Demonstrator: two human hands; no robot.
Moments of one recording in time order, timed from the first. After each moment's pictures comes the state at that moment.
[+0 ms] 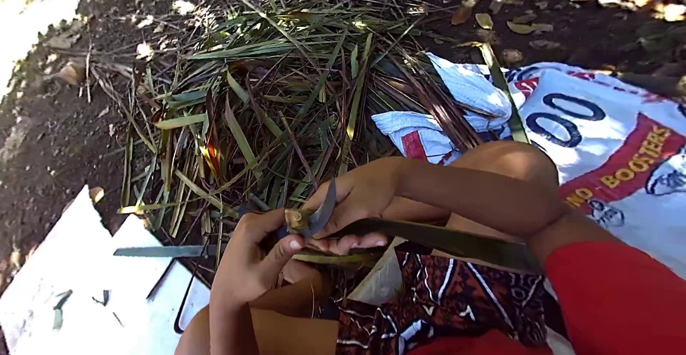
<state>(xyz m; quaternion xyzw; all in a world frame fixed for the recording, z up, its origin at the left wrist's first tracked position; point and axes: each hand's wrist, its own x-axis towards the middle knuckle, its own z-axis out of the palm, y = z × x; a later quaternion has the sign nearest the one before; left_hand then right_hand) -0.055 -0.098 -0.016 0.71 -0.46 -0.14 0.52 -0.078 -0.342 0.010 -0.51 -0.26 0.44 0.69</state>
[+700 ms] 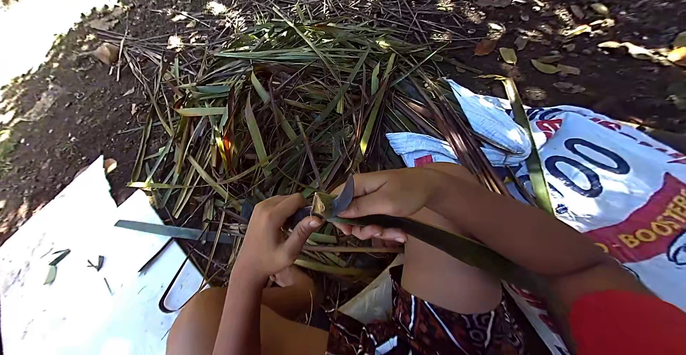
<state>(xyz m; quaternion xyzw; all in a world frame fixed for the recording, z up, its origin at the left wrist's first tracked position) -0.049 -0.108 -0.039 0.78 -0.44 0.05 0.43 -0.064 -0.359 0.012 -0.54 -0.27 0.45 0.65</state>
